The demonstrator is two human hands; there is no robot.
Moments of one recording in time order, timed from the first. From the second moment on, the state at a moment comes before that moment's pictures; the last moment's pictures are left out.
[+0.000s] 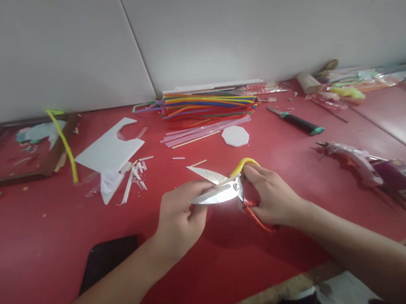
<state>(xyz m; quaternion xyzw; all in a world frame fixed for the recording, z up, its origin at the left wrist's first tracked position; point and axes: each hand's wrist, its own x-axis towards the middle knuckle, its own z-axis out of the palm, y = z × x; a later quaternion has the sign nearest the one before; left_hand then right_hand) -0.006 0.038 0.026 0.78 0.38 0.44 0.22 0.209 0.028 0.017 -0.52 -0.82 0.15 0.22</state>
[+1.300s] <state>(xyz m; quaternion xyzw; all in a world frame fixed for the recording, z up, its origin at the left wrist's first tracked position) -0.006 0.039 0.028 0.79 0.39 0.38 0.29 0.212 0.028 0.021 -0.56 -0.79 0.20 0.16</state>
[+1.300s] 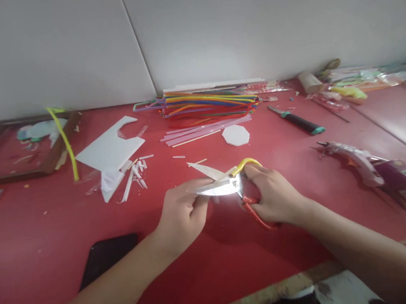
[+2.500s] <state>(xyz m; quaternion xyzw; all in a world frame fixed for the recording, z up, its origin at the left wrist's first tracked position) -0.003 0.042 0.023 0.78 0.39 0.34 0.36 0.208 0.030 0.024 -0.59 -0.77 0.21 0.11</state>
